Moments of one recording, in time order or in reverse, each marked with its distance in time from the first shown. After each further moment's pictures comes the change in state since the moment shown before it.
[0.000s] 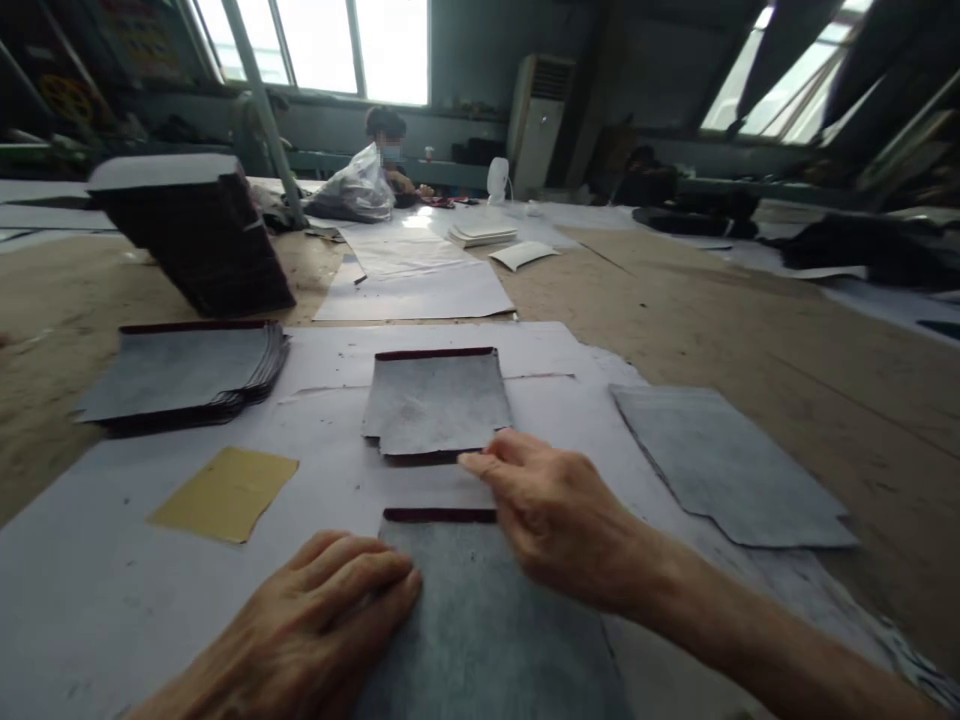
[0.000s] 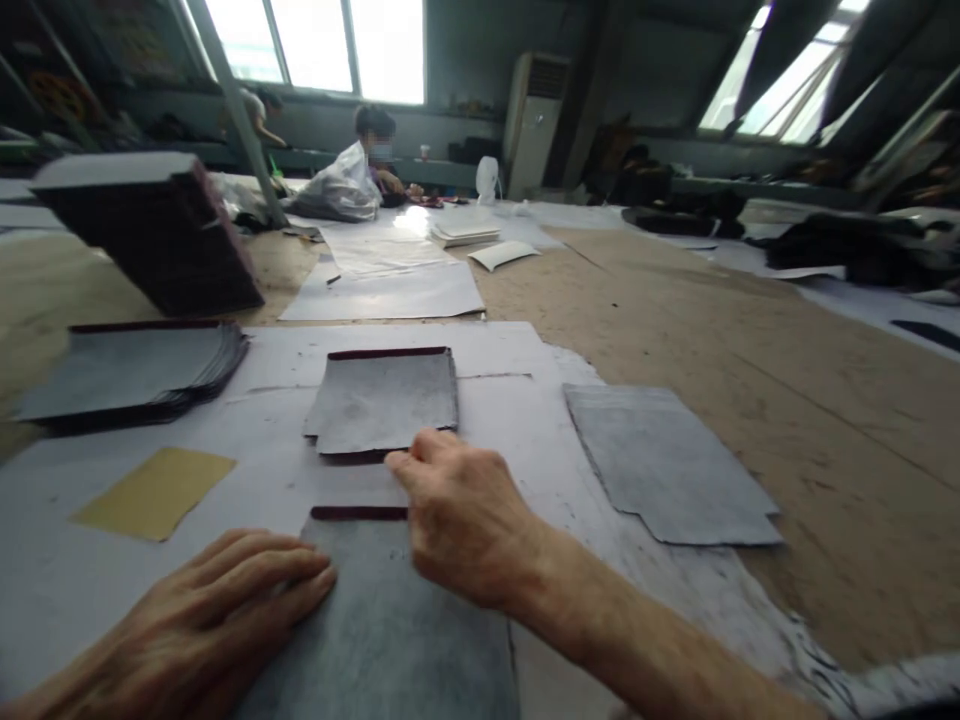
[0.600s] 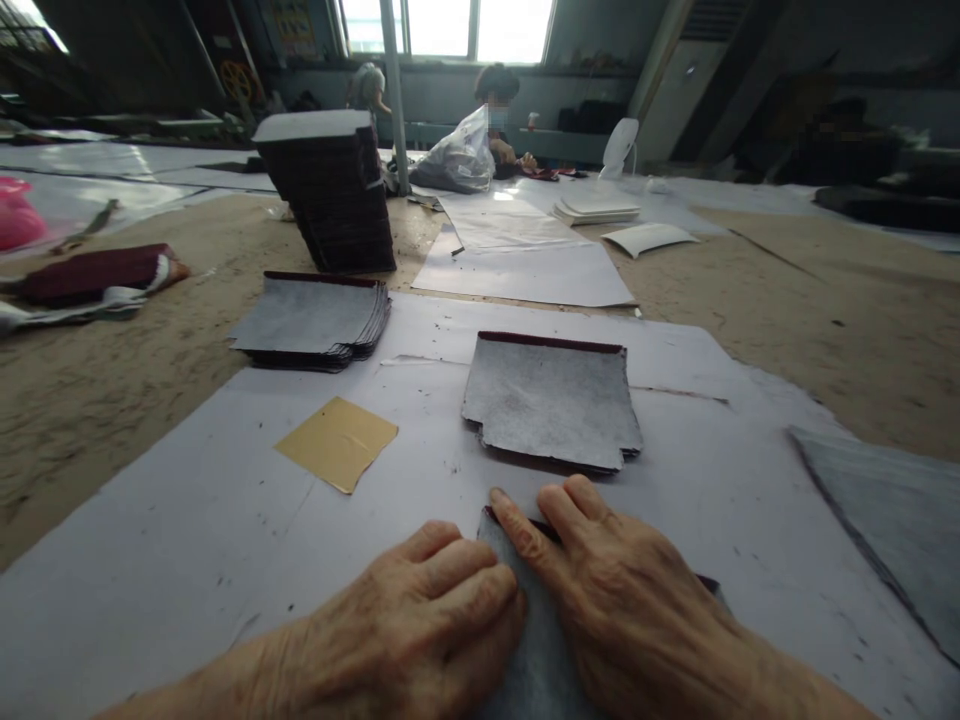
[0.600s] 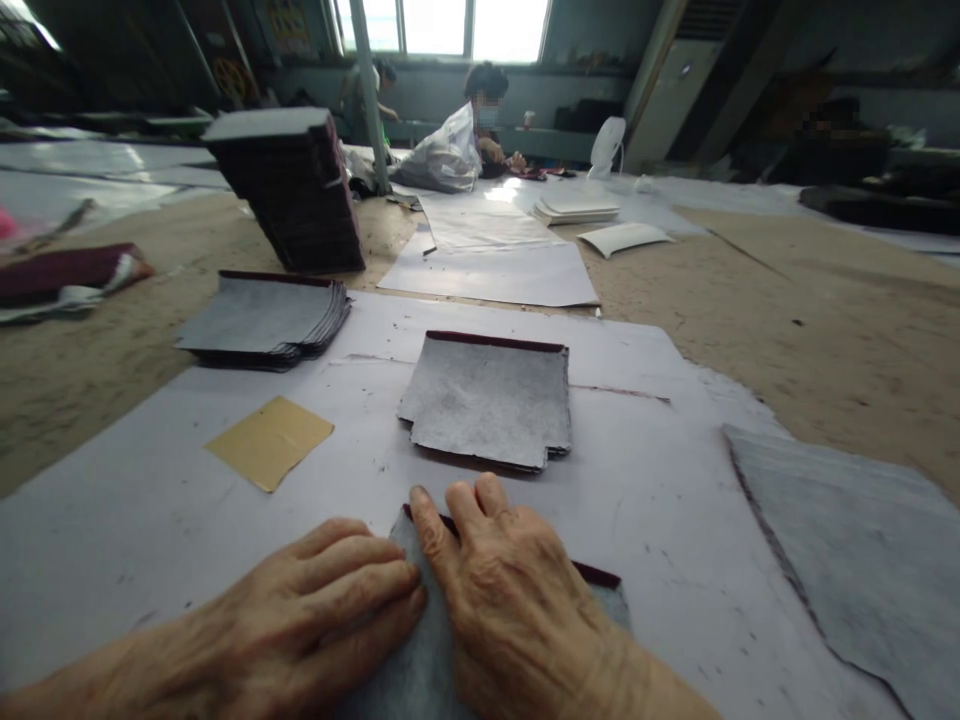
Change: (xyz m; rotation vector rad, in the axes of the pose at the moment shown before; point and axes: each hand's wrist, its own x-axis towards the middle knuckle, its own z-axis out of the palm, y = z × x) left_hand 0.007 0.001 -0.007 -0.037 -0.104 -0.034; right_hand 0.012 -0.020 0.042 -0.181 0.148 -0.373
